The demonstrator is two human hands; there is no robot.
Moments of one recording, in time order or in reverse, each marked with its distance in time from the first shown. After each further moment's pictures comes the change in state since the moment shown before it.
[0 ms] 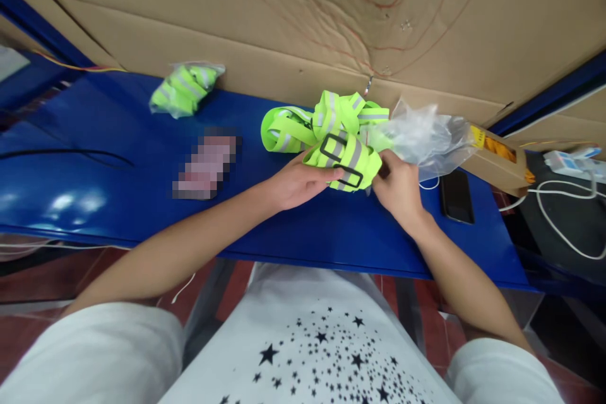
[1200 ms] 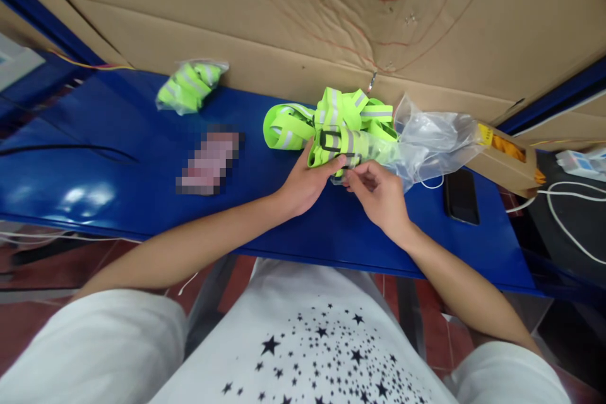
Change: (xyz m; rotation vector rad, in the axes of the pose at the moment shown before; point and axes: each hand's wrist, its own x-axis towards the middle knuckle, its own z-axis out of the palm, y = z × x) left_hand 0.004 -0.031 0.004 0.102 0.239 0.236; right_hand -0.025 -0.028 0.026 0.606 -0.113 0.090
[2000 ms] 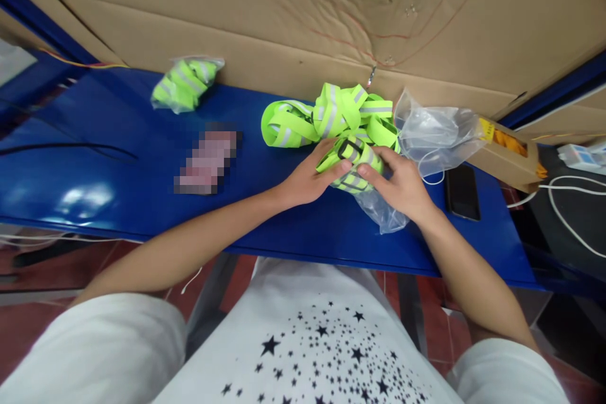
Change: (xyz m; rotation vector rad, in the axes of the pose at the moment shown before) left_hand 0.005 0.012 -0.021 0.842 -0.268 0.231; right_hand 0.021 0.005 -0.043 -0.321 -0.083 -0.124
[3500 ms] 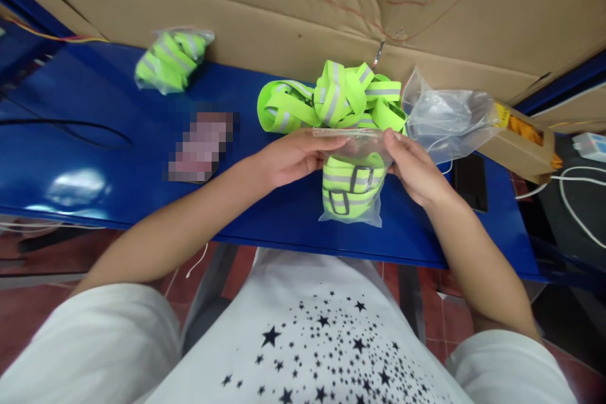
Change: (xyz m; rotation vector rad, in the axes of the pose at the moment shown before) left_hand 0.014 0.007 -0.021 -0.726 -0.136 -0.545; right_hand 0.009 0.007 0.000 0.622 -0.099 0.380
